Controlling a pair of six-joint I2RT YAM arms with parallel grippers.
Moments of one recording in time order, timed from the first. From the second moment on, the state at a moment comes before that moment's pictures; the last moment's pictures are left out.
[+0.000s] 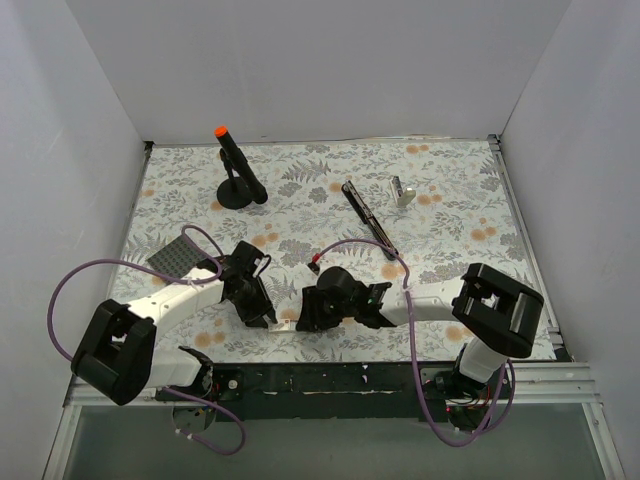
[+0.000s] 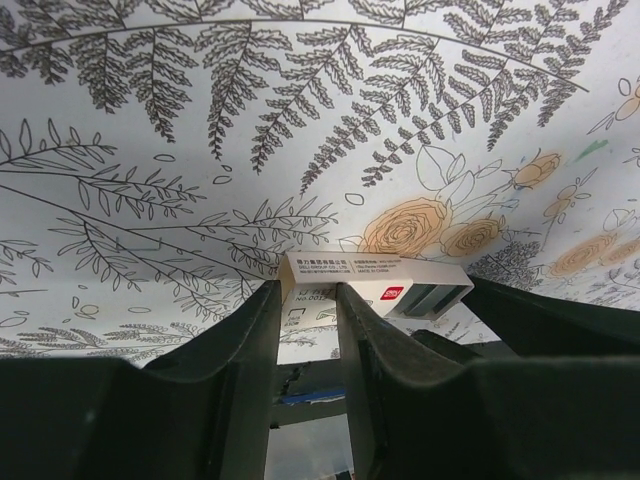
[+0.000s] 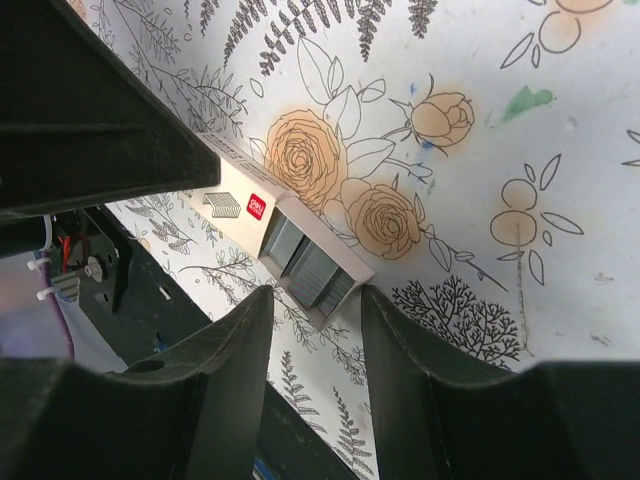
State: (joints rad) left arm -0.52 1.27 0.63 -0.68 0.19 -0.98; right arm 1.14 1.62 0.72 0.15 -0.12 0.84
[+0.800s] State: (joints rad) left arm -0.52 1.21 0.56 -0.57 0.28 -1.06; right arm 1.17 1.65 0.74 0.16 -0.11 0.90
